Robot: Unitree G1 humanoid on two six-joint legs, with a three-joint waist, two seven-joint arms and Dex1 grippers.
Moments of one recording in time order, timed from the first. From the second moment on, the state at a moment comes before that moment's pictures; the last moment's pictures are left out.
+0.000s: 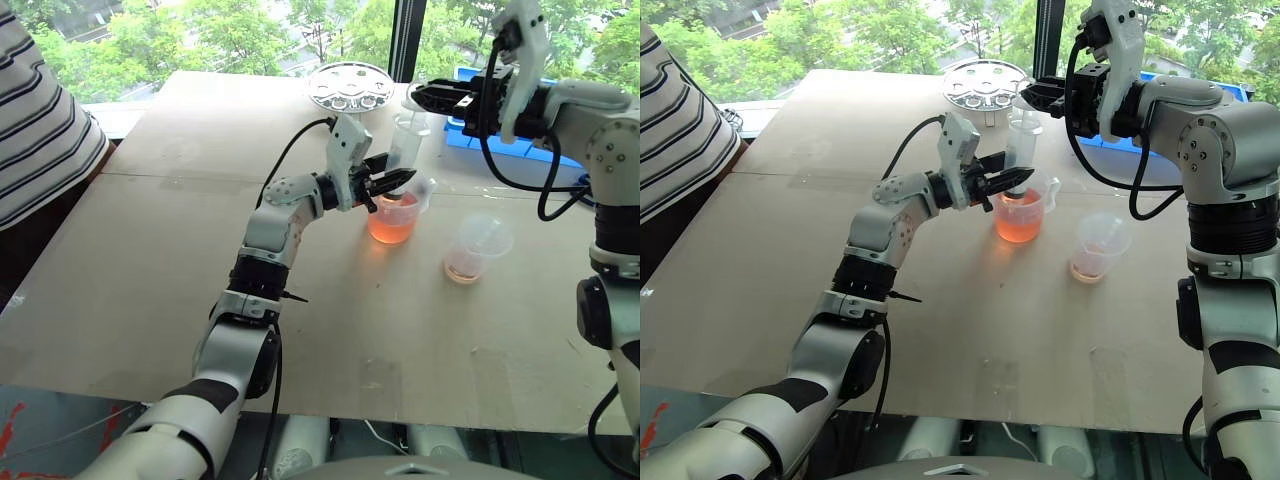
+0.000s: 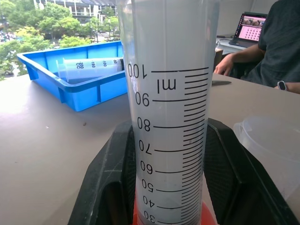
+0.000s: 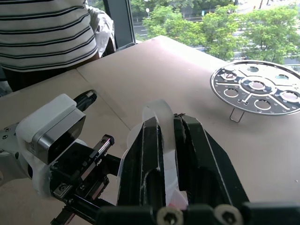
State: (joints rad) left arm -0.89 0.17 -0.07 0.40 -0.26 0.30 -0.89; right arm -1.12 -0.60 0.02 0.07 0.59 0.98 0.64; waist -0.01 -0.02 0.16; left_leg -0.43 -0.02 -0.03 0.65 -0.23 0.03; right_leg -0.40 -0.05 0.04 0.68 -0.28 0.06
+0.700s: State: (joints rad) left arm -0.90 0.17 -0.07 0.40 -0.26 0.30 -0.89; right arm -1.13 -0.60 0.02 0.08 0.59 0.97 0.64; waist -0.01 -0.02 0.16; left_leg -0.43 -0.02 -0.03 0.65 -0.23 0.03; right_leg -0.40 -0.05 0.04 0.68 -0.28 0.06
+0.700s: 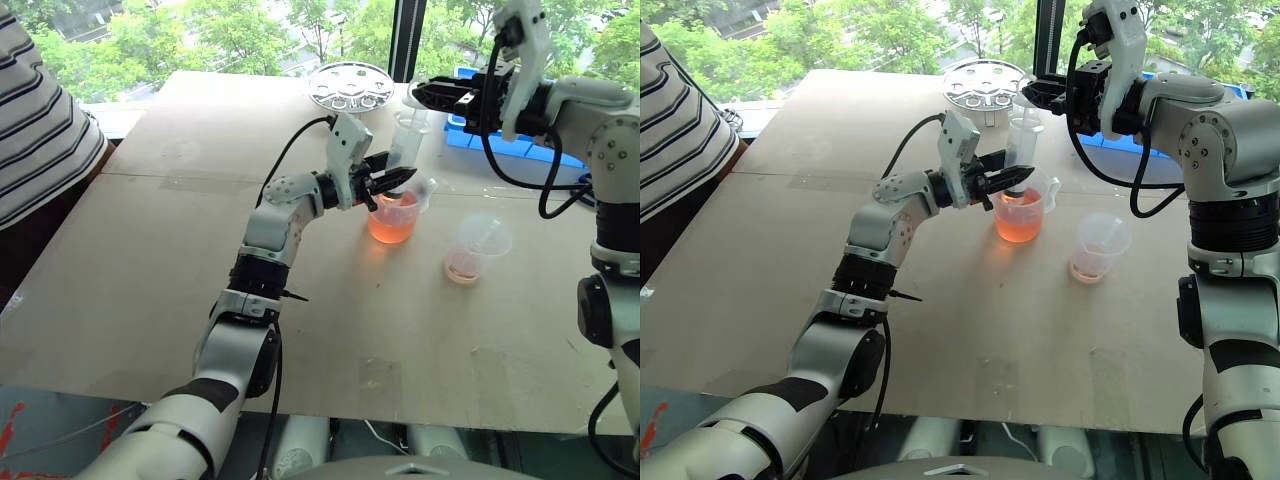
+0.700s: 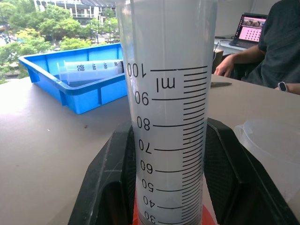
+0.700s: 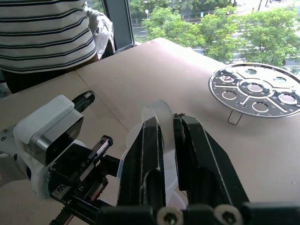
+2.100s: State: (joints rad) left arm -0.91 0.17 -0.05 0.41 -0.26 0.29 -0.89; right arm -1.16 -0.60 0.02 0.12 0.59 0.95 0.63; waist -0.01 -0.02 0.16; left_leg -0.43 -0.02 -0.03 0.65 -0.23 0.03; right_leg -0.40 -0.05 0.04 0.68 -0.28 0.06
